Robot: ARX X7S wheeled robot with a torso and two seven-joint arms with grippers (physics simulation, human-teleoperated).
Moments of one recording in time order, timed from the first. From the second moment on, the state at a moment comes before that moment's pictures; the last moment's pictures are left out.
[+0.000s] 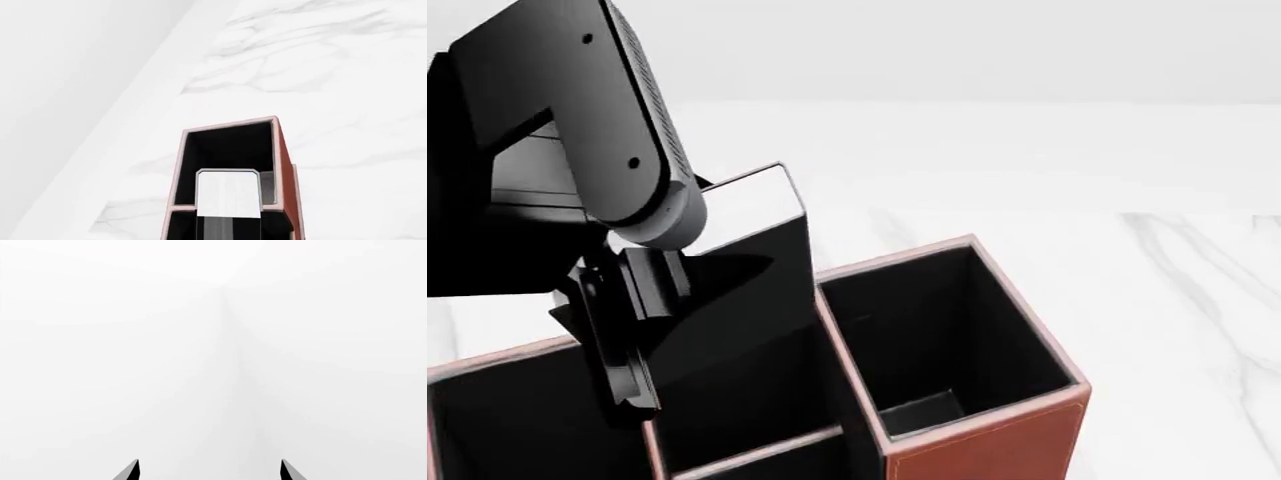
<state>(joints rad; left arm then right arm) -1.76 -0.53 0.88 0.20 -1.49 -1.34 -0.04 -0.71 0.23 0.20 -0.74 0.11 -0.51 0.72</state>
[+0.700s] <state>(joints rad) -1.69 -0.55 0.98 0.21 -1.34 -1.25 0.04 -0.71 0.22 0.20 -0.74 0.11 -0.52 0.72</state>
